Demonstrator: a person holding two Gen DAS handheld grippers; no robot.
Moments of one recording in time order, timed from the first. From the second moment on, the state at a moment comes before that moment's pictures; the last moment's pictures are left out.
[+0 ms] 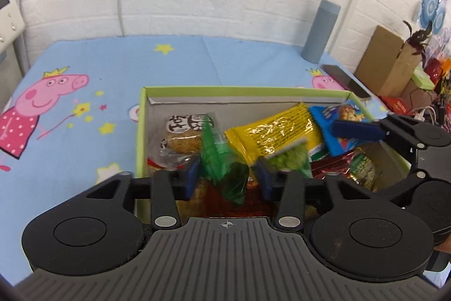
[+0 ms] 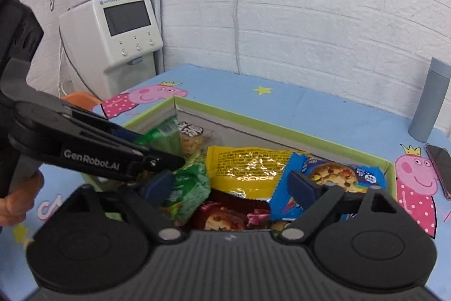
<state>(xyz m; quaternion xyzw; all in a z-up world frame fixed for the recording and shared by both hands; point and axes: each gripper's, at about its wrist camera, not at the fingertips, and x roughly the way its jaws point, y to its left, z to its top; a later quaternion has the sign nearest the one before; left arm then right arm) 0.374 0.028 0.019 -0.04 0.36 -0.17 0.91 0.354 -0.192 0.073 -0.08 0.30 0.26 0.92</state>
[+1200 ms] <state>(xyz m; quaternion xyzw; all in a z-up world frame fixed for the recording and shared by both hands) 0.244 0.051 -0.030 -0.06 0.42 -0.26 0.86 0.165 -0.163 0.026 -0.01 0.38 0.30 0.87</state>
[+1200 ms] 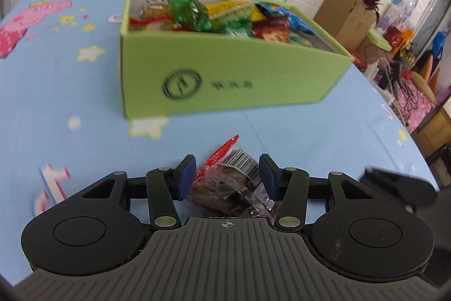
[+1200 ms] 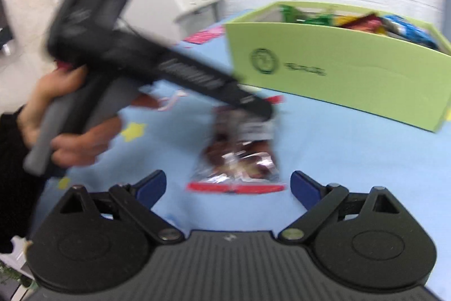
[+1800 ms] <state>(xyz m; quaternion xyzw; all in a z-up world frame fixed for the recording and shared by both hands) 0.132 0.057 -0.035 -0.14 0.43 -0.20 0.87 0.071 -0.177 0.021 -0.10 0.35 0.29 0.88</state>
